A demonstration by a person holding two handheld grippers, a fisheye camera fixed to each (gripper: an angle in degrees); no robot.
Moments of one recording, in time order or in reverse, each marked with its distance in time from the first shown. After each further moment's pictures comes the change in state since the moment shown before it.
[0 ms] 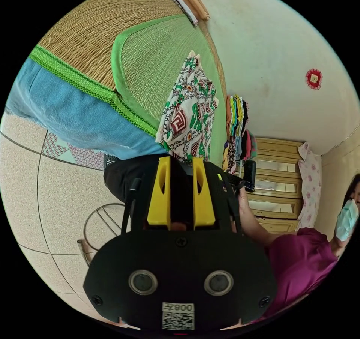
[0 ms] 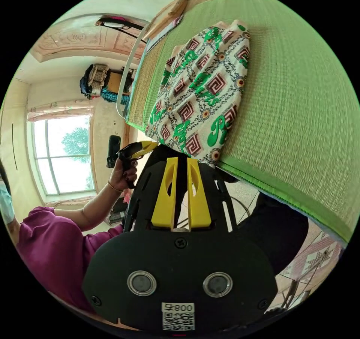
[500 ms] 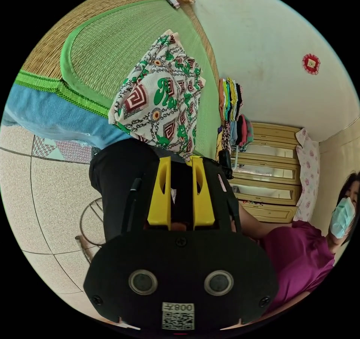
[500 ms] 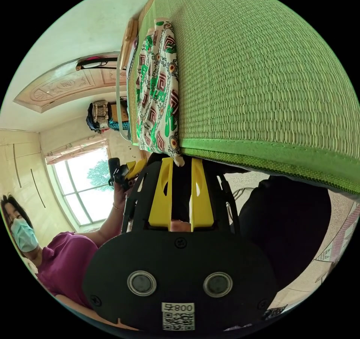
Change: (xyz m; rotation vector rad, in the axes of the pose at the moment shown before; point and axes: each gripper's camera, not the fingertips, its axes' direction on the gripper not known) left arm 0.015 -0.020 -0.003 -0.118 0.018 0.060; right arm 0.054 0.013 -0.046 0.045 -0.195 0.208
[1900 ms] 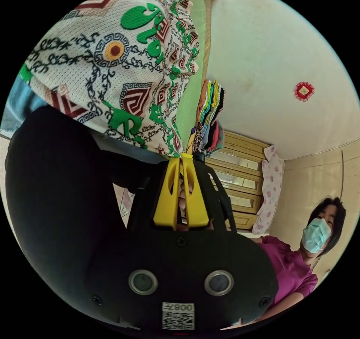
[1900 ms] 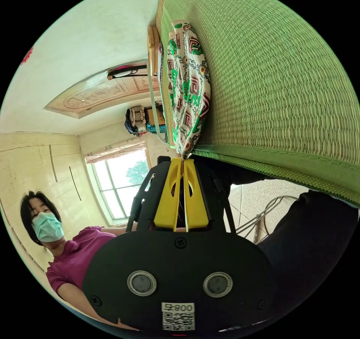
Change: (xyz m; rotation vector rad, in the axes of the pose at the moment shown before) left arm -0.032 -0.050 -0.001 0.002 0.339 -0.136; right arm -0.070 0.021 -0.056 0.009 -0.345 -0.028
